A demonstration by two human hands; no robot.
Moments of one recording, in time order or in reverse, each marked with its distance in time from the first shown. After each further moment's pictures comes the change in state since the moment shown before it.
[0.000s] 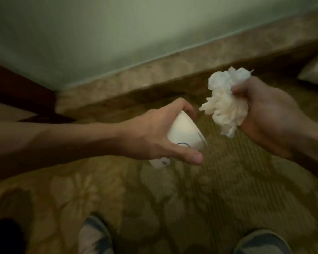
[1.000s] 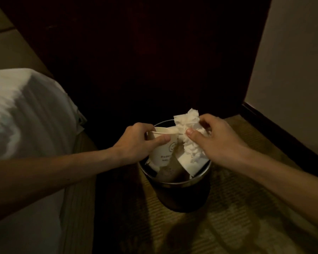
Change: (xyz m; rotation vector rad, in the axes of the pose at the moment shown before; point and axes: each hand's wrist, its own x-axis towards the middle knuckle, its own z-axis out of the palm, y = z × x) left_hand -0.625 -0.328 0.044 -0.355 1.452 -0.963; right_hand -0.213 0.053 0.701 -0.902 -1.229 -0.737
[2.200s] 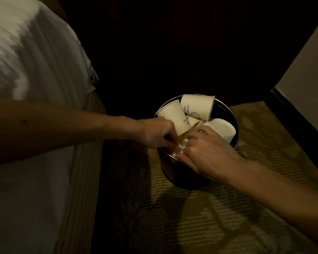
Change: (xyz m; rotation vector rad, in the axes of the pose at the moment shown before) left_hand 0.019 -0.045 0.025 0.375 -0.591 0.212; right_hand -0.003 0.015 0.069 -0.902 -0.423 -0.724
